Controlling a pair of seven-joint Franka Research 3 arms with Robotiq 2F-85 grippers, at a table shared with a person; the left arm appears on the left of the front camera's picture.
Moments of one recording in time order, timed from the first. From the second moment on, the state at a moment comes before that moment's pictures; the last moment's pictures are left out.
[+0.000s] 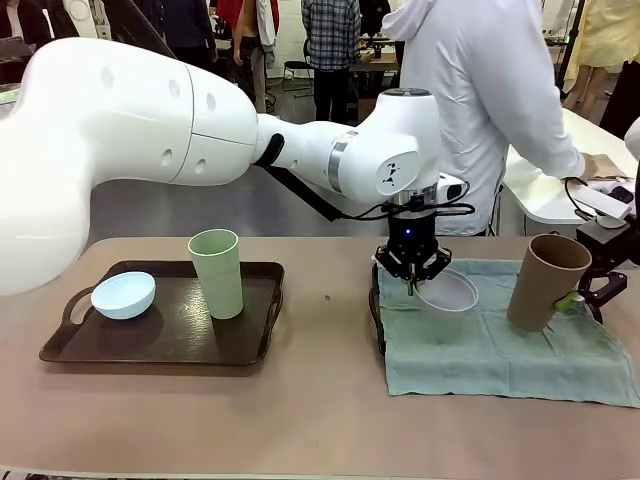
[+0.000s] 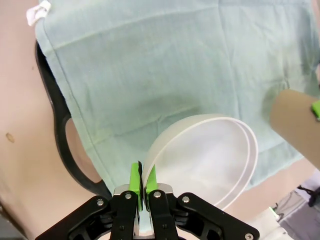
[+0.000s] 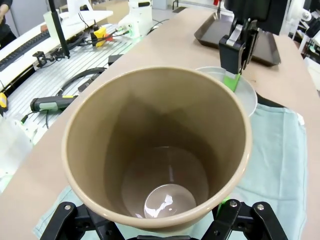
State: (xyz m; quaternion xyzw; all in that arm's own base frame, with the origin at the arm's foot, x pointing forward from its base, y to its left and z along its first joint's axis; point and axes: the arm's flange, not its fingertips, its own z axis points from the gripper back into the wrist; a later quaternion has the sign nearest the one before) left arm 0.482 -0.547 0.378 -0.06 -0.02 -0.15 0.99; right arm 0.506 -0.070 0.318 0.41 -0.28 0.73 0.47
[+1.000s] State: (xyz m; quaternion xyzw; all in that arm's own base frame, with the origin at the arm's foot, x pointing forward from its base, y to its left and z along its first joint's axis) left arm 0.497 -0.541 0.350 -0.06 -0.02 -0.15 0.99; right arm 0.507 -0.071 0.298 0.42 -0.27 0.71 0.49
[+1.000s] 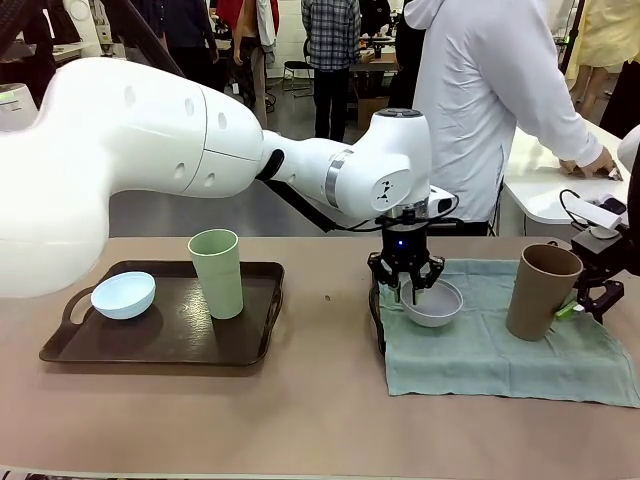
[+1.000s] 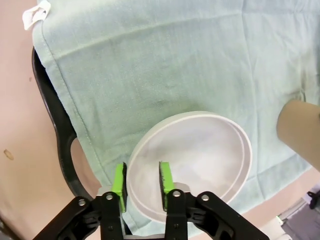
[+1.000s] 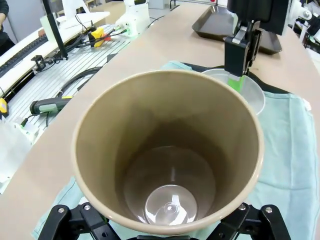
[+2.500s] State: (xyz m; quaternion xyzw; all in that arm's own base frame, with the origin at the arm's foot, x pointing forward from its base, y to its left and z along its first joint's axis) left arm 0.466 -0.513 0.408 -0.10 -0.02 -0.19 0.98; right arm 0.496 -0.169 0.321 0.38 -0.31 0.63 0.60
